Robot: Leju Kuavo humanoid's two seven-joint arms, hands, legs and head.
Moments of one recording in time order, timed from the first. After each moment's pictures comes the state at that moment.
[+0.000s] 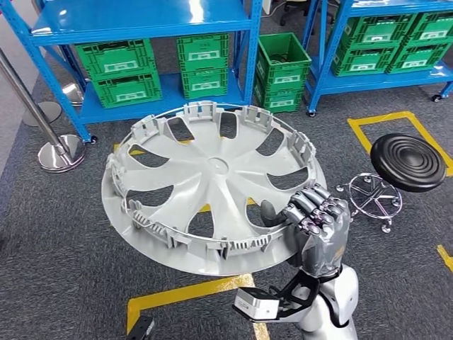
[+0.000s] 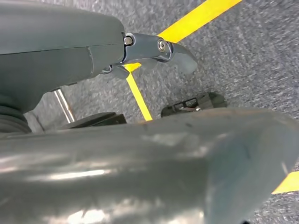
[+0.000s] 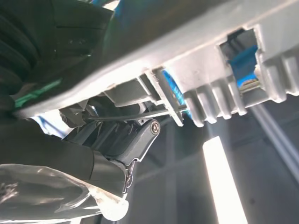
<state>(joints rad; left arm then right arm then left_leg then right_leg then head) -0.09 -0.14 -0.10 -0.20 -0.19 0.10 0.04 0.04 0.25 0.13 -1.81 1.26 -0.69 -0.70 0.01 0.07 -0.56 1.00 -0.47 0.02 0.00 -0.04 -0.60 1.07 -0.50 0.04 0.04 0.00</state>
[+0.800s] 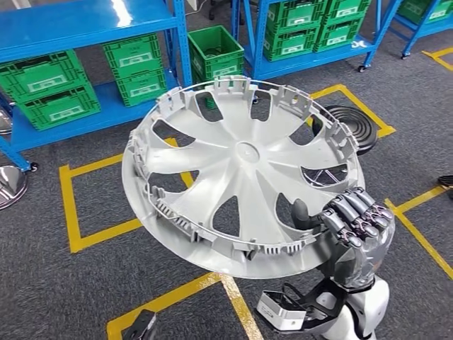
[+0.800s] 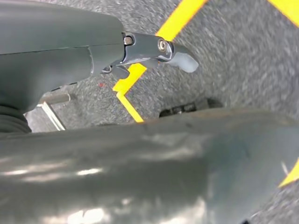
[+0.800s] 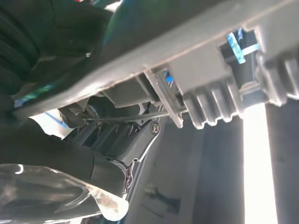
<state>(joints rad) -0.11 -0.13 -0.12 -0.21 -0.20 0.11 0.07 0.08 0.26 0.06 -1.95 1.26 -0.69 -0.70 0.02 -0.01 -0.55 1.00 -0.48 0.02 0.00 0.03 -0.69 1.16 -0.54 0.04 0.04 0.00</state>
